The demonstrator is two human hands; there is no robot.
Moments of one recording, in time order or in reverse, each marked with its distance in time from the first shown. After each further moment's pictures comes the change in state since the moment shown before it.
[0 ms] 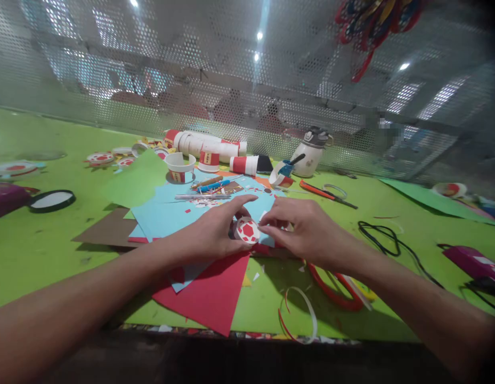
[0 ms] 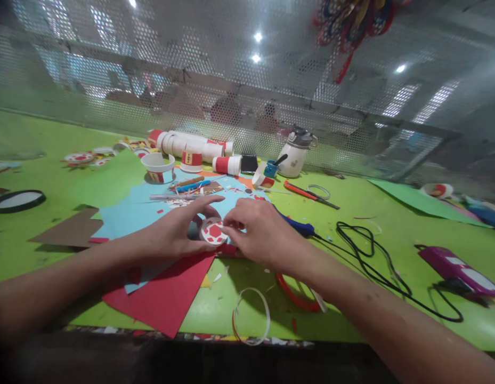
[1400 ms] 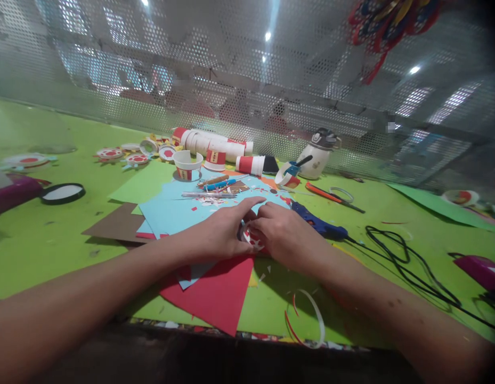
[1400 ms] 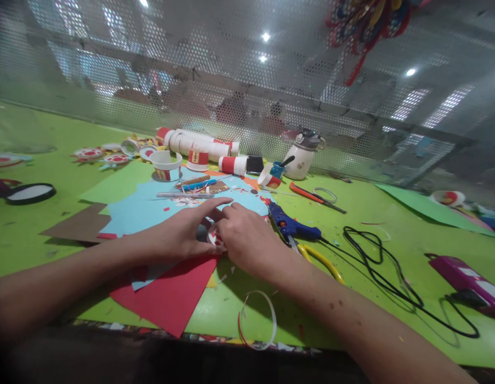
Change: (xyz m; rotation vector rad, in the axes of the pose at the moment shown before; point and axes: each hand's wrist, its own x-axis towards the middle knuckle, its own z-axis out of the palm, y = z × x) left_hand 0.000 0.001 0.003 -0.013 -0.027 0.019; right_hand 0.013 -0.003 0.038 -0.303 -0.148 -0.163
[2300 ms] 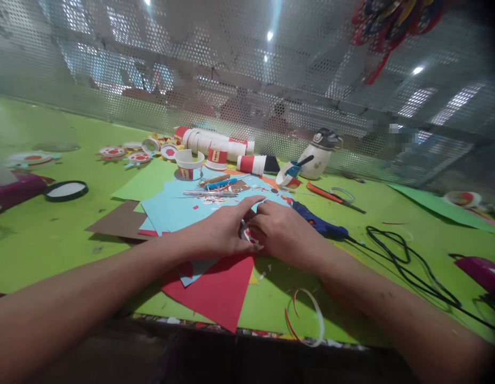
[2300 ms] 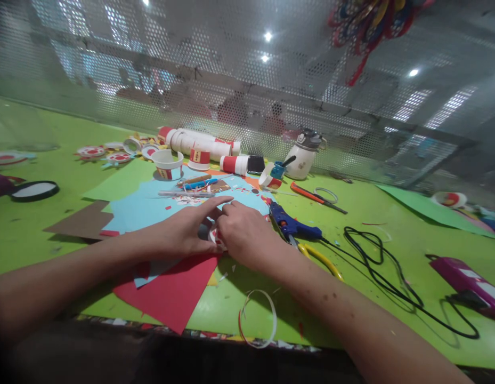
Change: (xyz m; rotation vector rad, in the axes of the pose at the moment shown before) left_hand 0.003 -0.010 0.001 0.057 -0.024 0.002; right_hand 0.004 0.008 0.010 -0.018 0.024 -0.002
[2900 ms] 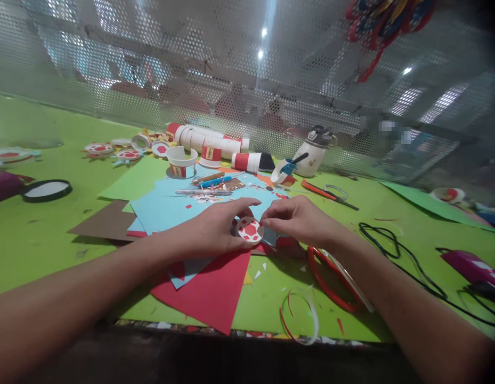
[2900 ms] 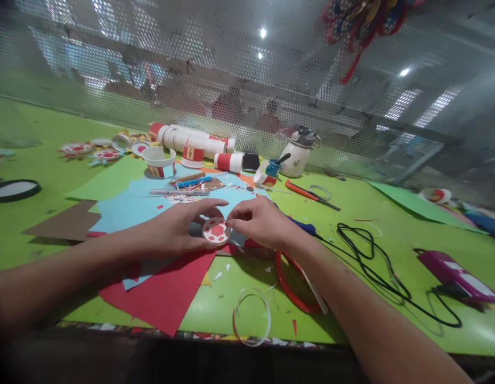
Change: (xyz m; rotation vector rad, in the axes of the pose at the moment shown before) left_hand -0.002 0.005 -0.006 -0.024 -0.006 -0.022; right_hand -0.012 0.027 -0.020 0.799 -0.061 0.394
